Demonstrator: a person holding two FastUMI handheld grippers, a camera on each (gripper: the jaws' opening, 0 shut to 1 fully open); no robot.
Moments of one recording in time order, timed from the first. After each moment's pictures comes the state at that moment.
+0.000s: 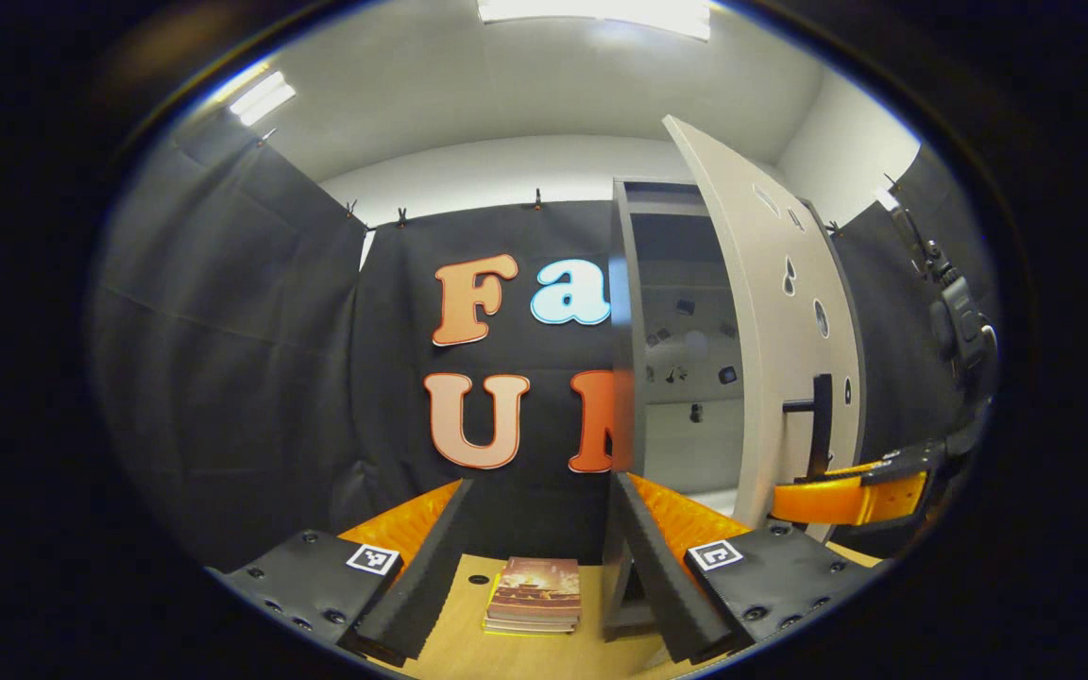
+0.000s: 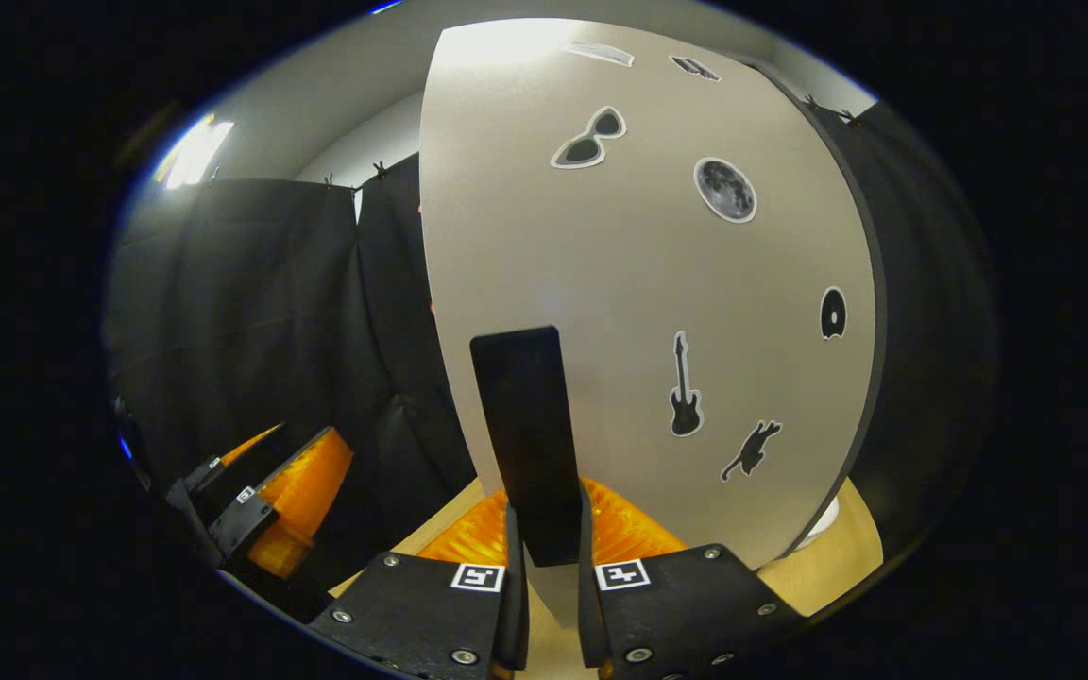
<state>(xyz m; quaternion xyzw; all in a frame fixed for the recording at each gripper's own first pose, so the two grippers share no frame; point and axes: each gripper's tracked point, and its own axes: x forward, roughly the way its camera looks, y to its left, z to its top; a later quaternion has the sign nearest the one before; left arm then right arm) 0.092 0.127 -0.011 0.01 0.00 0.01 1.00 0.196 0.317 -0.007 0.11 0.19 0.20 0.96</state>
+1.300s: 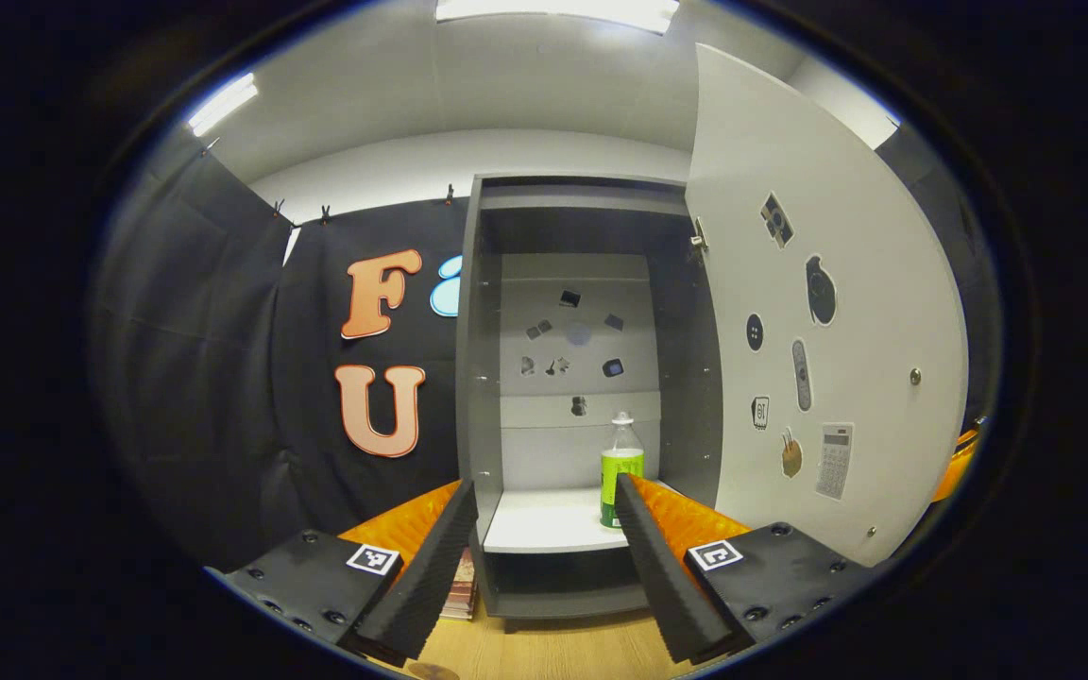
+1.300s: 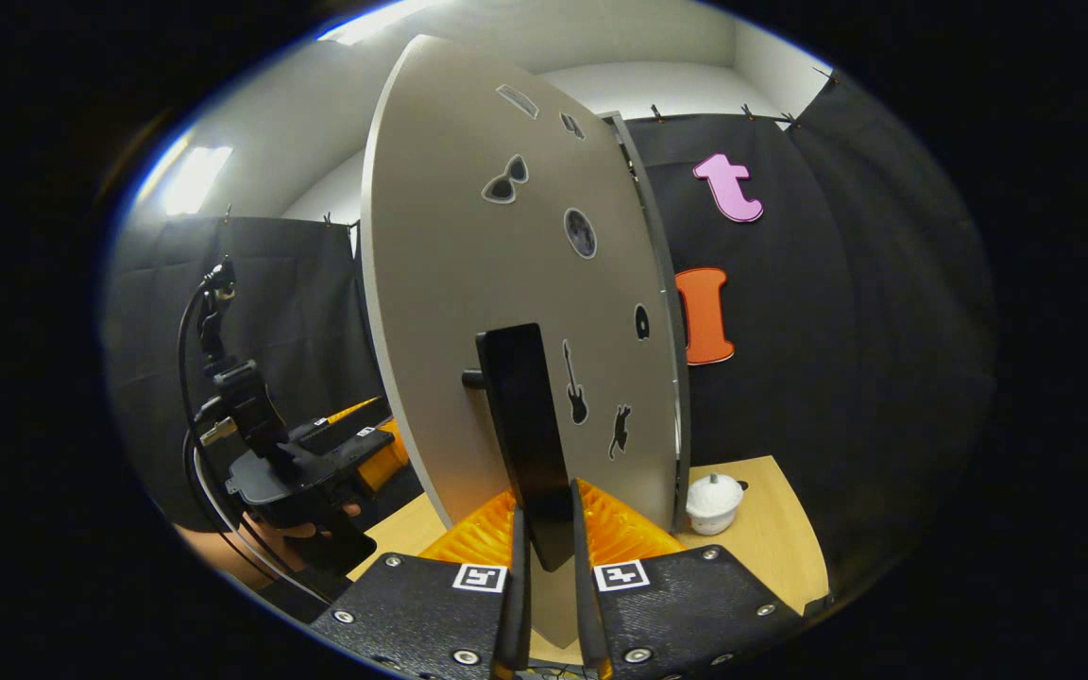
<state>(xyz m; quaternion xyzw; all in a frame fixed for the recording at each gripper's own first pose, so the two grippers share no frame) 0.071 -0.054 -0.030 0.01 0.03 -0.08 1.00 0.167 0.248 0.008 0.13 0.16 0.18 0.96</state>
